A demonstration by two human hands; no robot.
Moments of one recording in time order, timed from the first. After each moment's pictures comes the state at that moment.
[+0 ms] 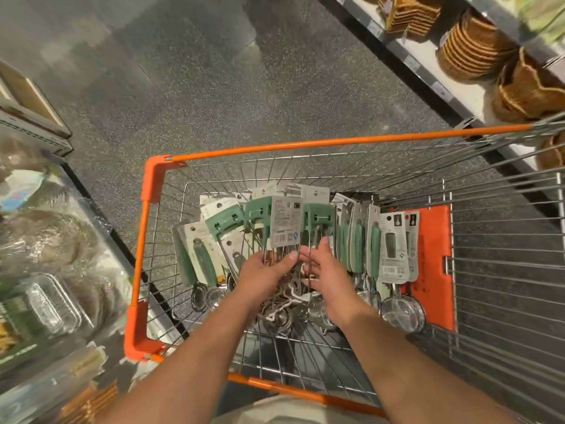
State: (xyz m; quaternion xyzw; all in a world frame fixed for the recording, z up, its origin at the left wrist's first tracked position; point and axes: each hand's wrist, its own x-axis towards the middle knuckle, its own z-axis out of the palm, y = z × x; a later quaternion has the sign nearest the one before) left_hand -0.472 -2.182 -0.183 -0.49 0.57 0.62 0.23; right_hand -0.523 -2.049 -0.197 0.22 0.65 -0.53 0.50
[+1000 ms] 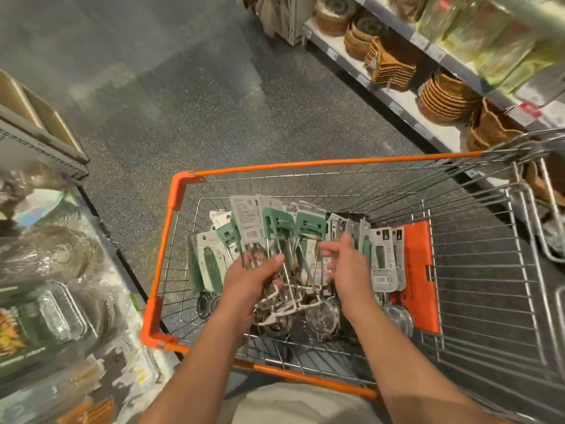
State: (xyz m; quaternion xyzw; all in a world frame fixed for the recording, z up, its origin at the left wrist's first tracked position) left_hand -0.437 -2.188 -0.124 -0.51 0.46 0.72 0.09; right_hand -0.526 -2.036 -0.123 0.15 0.77 -0.53 0.33
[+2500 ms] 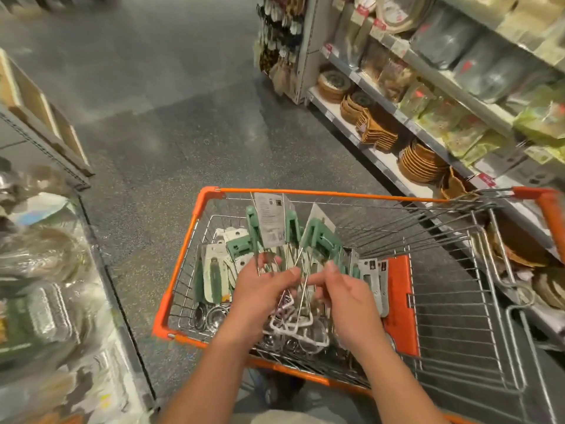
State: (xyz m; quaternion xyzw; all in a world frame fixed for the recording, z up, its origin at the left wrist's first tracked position) left_hand -0.400 -2.178 -0.044 -0.42 0.53 0.74 0.04; right_hand -0.455 -2.033 -0.018 -0.03 0.79 -0.55 0.27
